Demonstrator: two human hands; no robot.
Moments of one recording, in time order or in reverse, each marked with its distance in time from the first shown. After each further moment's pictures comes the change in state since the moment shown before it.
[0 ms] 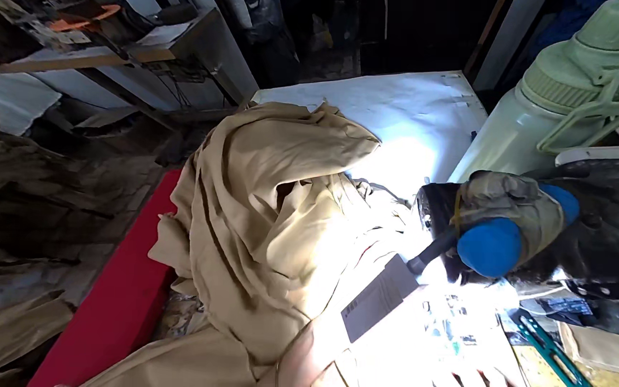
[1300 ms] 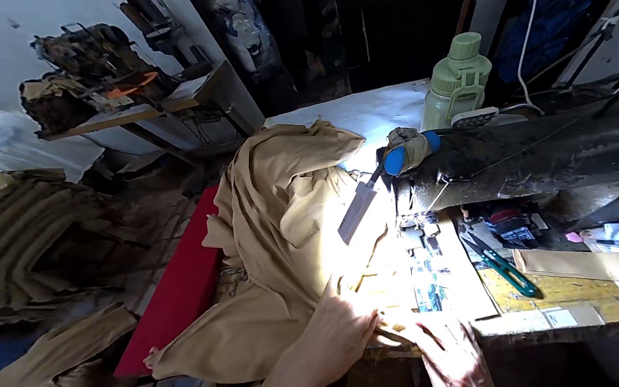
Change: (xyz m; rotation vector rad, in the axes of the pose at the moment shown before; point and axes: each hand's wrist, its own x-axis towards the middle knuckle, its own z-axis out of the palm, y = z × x) left_hand -0.091 0.043 -0.043 0.577 0.215 0.641; right_hand -0.050 0.007 0.064 0.053 0.446 -0.102
